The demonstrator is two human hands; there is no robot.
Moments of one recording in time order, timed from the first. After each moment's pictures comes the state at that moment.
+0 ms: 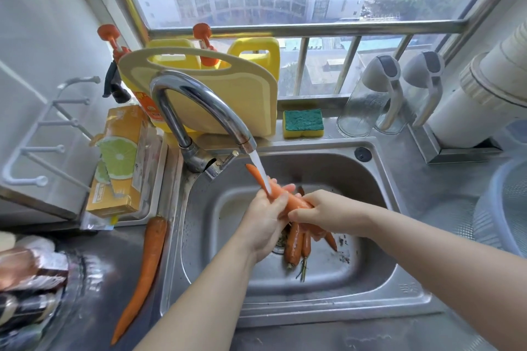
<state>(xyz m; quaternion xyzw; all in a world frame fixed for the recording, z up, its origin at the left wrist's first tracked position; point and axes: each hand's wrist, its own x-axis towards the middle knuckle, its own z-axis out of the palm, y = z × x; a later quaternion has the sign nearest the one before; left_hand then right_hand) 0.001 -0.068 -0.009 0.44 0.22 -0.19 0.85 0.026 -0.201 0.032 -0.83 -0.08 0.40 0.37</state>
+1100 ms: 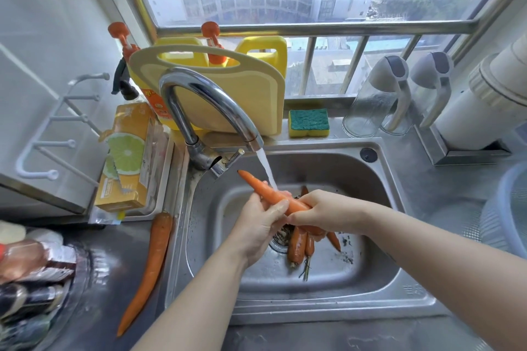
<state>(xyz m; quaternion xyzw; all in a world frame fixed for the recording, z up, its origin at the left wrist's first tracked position) -0.010 -0.045 -0.017 0.51 0.19 -0.20 0.82 0.029 -0.193 0.033 -0.81 -0.08 0.45 0.37</state>
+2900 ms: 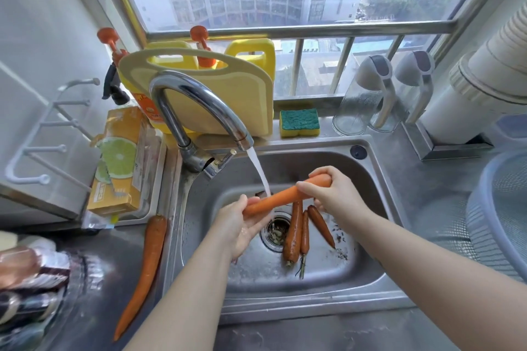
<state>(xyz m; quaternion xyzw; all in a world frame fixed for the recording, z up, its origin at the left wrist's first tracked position) -0.009 -0.029 0.000 0.44 0.38 -0.18 0.79 0.020 -0.211 0.010 -0.80 0.13 0.15 0.57</state>
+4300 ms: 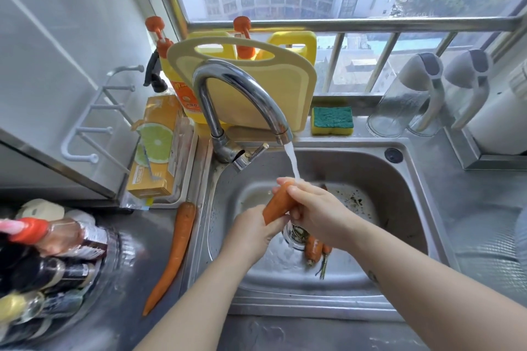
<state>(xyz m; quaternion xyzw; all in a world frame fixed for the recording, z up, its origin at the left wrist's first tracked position) -0.037 0.003 -0.014 0.87 0.11 -0.18 0.44 0.007 -0.140 0.004 -0.58 0.07 0.34 0.73</state>
